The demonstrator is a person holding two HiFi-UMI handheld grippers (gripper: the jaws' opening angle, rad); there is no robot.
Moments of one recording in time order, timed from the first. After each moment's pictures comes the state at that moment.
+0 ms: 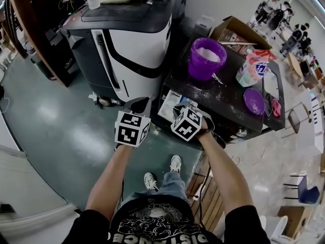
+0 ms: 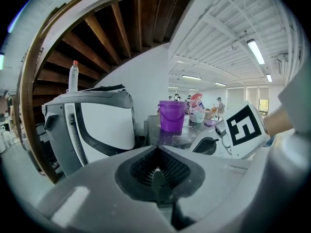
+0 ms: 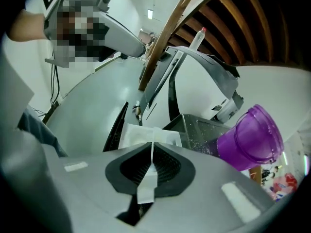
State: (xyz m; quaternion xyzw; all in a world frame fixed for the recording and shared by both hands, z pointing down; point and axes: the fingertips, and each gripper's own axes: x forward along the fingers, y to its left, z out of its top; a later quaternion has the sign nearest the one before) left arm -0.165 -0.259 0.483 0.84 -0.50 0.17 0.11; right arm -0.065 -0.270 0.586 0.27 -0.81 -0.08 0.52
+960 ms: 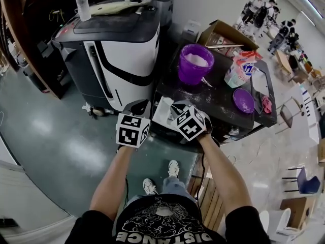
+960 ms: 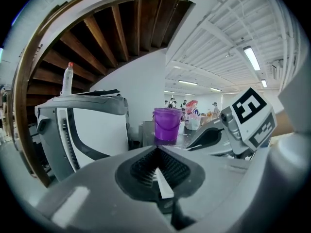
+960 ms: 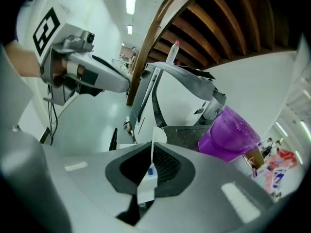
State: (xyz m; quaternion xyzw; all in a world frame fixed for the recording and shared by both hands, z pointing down) left arm -0.148 -0.268 0.456 0.86 -0.48 0.14 0.11; right arm -0.058 -0.275 0.516 0.35 -0.83 -0.03 0.43
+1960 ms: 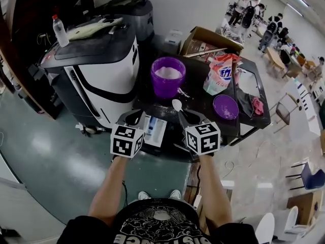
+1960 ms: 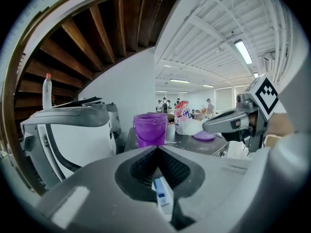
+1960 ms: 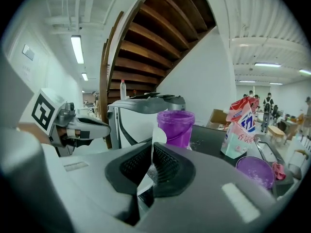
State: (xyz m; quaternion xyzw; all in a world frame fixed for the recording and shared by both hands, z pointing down) left arm -0.050 -0.285 0.425 0.87 -0.45 0.17 0.07; right arm 0.089 -0.274 0.424 0.52 -0.83 0.12 0.16
